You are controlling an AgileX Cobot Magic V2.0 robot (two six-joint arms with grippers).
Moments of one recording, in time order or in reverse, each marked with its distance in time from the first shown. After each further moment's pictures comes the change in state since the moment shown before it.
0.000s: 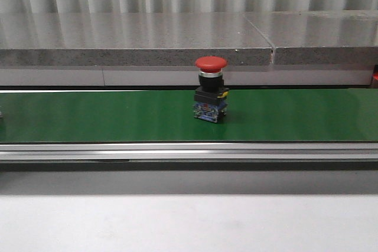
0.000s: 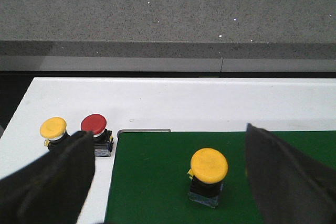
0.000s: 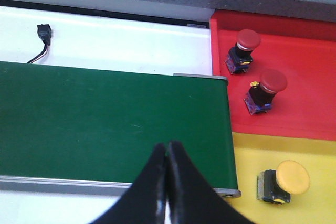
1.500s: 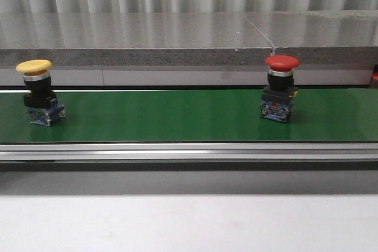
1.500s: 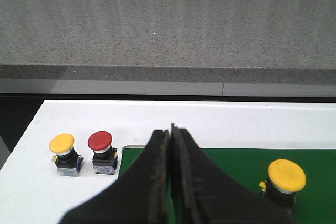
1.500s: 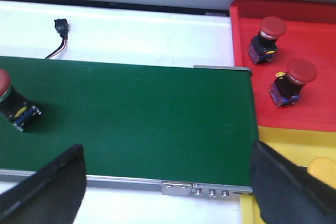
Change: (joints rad) left arm 0.000 -0.120 0.079 -0.012 -0.072 0.000; right arm 0.026 0.062 -0.004 0.063 0.008 -0.012
